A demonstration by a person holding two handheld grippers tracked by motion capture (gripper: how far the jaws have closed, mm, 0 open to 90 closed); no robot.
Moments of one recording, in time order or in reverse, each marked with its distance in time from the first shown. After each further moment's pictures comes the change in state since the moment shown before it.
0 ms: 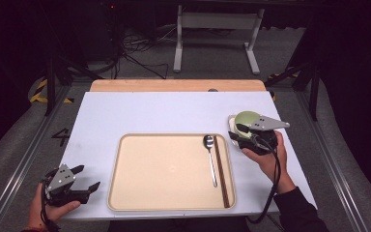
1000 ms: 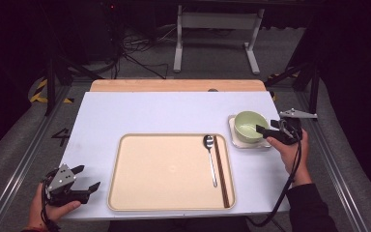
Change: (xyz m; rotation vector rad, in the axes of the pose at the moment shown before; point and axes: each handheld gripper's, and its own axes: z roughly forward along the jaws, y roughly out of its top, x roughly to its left) left arm 0.000 0.000 0.001 0.004 -0.003 0.001; right arm -0.093 -0.046 -0.005 0.112 -0.180 0.343
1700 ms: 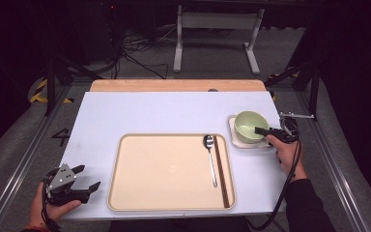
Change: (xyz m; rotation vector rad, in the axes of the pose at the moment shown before) left arm 0.002 0.000 0.002 0.001 -0.003 -0.006; right arm -0.035 -0.022 0.040 0.088 0.154 0.239
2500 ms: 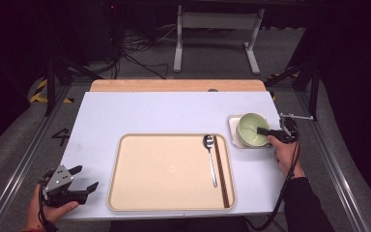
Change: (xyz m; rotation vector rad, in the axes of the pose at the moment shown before) left arm 0.000 -0.003 -0.007 -0.013 0.009 -0.007; right arm -0.006 -0.004 0.005 -0.013 -0.007 0.047
